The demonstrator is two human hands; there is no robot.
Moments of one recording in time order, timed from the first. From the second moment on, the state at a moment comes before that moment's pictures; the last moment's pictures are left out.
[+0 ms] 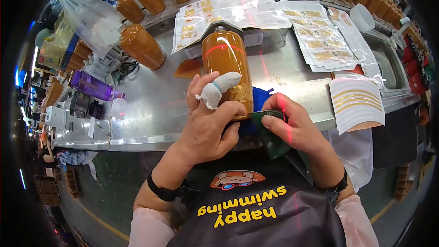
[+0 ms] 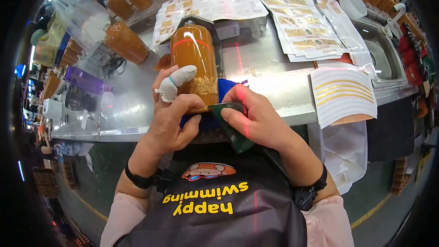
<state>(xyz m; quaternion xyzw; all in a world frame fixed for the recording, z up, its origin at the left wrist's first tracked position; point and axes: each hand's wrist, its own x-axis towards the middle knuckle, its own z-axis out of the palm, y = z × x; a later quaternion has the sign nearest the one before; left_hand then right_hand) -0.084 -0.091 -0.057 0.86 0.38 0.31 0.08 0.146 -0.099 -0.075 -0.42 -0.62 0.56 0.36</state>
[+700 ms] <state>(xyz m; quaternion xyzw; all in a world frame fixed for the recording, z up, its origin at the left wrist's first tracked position) -0.081 -0.086 -0.055 0.87 0.36 0.31 0.11 0.145 -0.095 -0.074 -0.41 -0.64 0.53 0.36</state>
